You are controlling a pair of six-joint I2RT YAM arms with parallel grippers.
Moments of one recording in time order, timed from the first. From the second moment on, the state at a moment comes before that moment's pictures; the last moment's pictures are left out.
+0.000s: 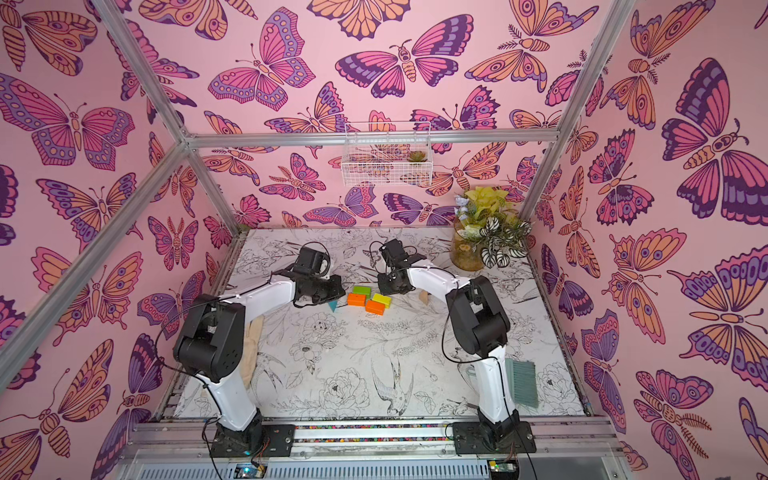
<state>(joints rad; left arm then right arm) -0.33 1.83 1.19 -0.35 0.35 -0.51 0.55 2.05 1.56 -0.55 -0.06 0.30</state>
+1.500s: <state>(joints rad) -0.33 1.58 1.09 -0.25 0.37 -0.51 0.65 2.12 1.62 -0.67 -0.07 -0.29</state>
